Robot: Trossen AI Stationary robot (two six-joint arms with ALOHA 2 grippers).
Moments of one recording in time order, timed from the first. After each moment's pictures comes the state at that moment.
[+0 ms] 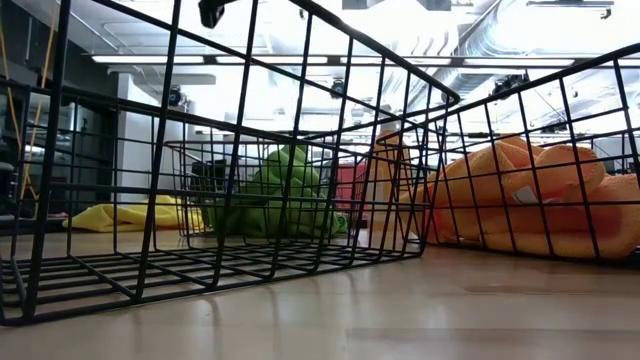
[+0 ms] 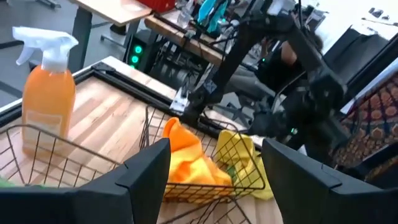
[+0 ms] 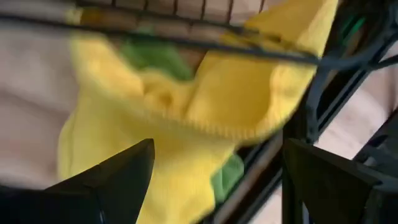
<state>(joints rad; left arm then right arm) 0.14 1.04 1.02 -0.18 0.06 -0.45 0.88 1.60 1.26 -1.41 -0.13 1.86</state>
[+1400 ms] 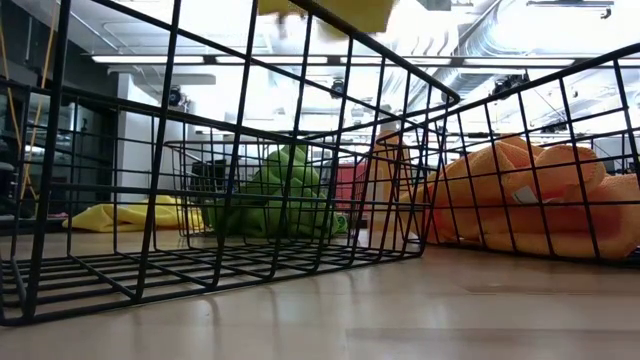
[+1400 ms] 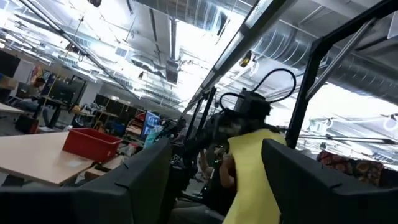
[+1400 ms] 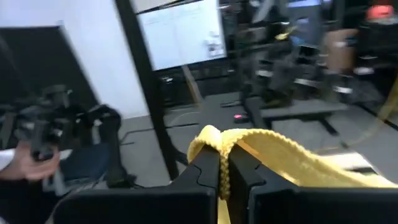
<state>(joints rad) 0.21 0.84 1.02 0.29 0.14 -0.44 0.46 1.55 2.28 -0.77 0.33 0.20</state>
